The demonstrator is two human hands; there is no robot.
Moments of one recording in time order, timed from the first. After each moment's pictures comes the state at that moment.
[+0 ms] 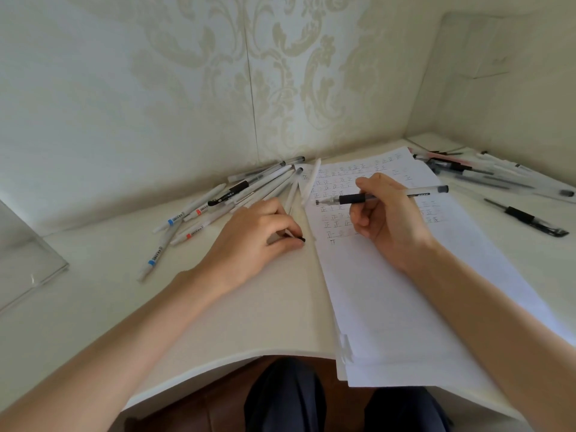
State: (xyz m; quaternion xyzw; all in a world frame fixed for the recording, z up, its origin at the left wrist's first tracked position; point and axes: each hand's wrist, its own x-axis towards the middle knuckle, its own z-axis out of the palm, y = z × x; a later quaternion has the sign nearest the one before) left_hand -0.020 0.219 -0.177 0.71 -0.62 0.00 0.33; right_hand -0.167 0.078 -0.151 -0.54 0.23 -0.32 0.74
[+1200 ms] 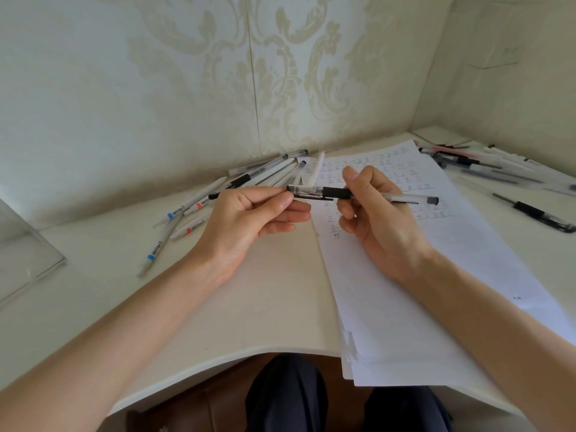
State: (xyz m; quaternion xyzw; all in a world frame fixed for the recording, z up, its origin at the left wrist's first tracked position) left_hand -0.036 0.224 -0.155 0.55 -0.37 -0.31 0.68; right_hand -0.159 0.098 -0.159 -0.57 0.14 -0.34 0.74
